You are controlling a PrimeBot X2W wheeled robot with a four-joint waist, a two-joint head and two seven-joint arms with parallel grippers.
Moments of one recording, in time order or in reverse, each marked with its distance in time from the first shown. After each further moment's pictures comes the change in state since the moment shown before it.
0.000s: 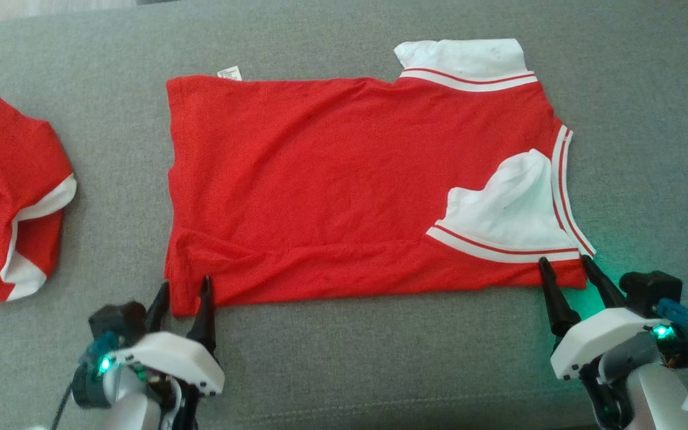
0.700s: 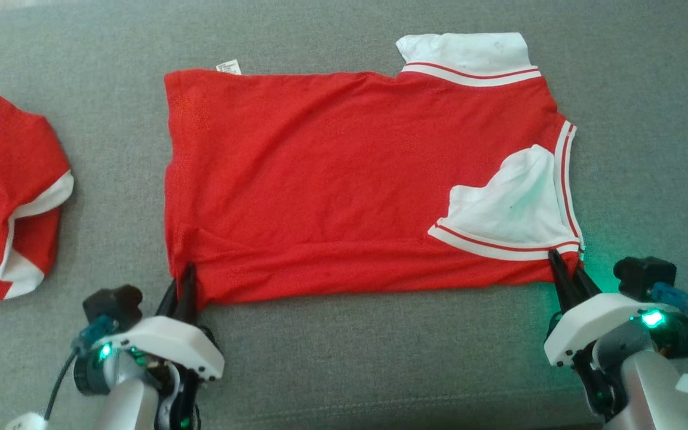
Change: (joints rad) left arm -0.059 0.006 -0.012 0.003 -0.073 -0.015 0.036; right arm -0.052 0.027 -0.026 0.036 0.023 0.000 0.073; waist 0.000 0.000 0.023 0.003
